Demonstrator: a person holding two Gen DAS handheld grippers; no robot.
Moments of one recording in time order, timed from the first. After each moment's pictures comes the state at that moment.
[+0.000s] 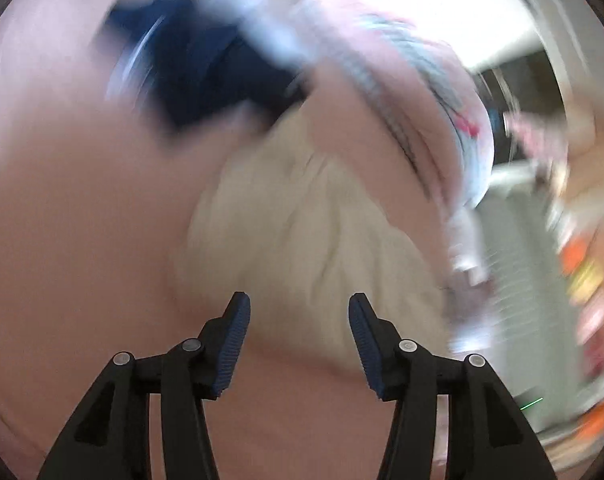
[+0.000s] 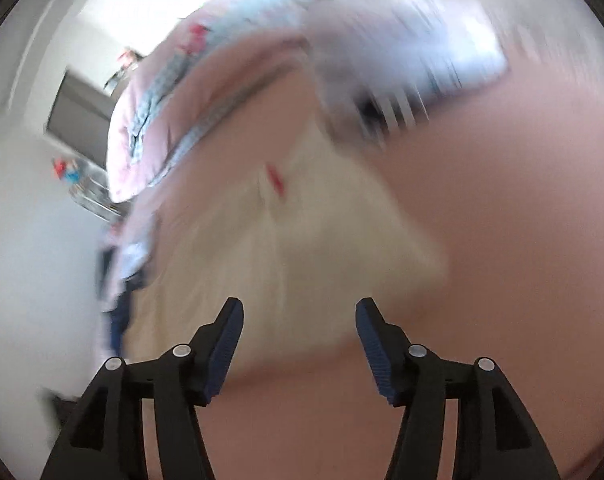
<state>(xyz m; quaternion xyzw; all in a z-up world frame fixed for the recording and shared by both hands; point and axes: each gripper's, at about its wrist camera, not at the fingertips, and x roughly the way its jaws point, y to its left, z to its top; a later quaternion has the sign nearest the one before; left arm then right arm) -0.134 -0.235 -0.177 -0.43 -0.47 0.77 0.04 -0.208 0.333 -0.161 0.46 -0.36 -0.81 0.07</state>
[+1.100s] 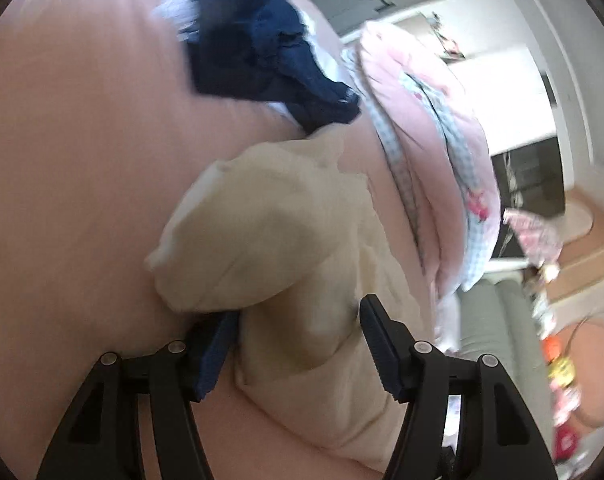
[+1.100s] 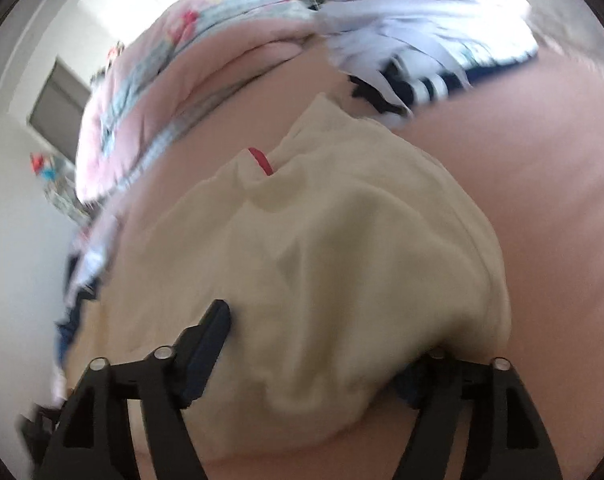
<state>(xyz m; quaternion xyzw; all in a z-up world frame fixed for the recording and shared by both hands) -0.157 -0.206 -0.215 -0.33 -0.48 0.81 -0.02 -0.288 0.280 -0.190 0.42 -0.27 -0.87 0.01</state>
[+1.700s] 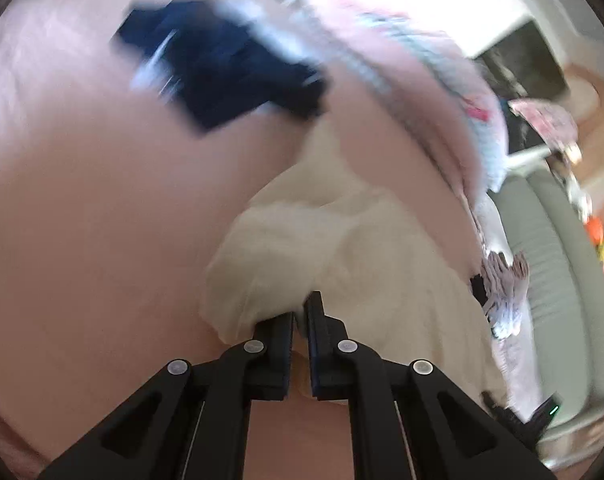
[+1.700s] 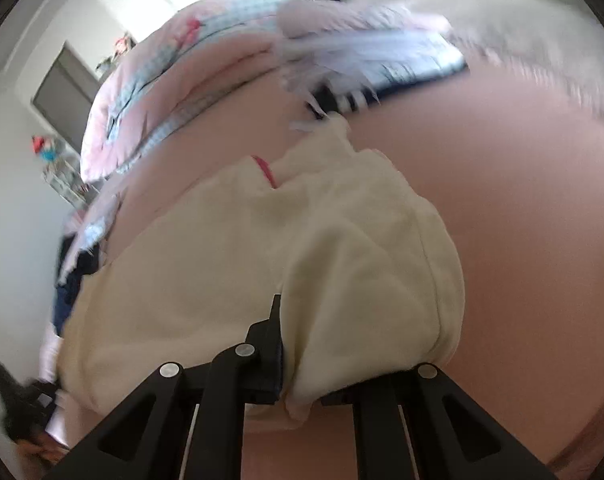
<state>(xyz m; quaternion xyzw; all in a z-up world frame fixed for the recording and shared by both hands) -0.111 -0.231 -0.184 -0.42 -0.36 0.83 0.01 -0.179 0.337 -0.169 0.43 -0.26 -0.86 0.02</state>
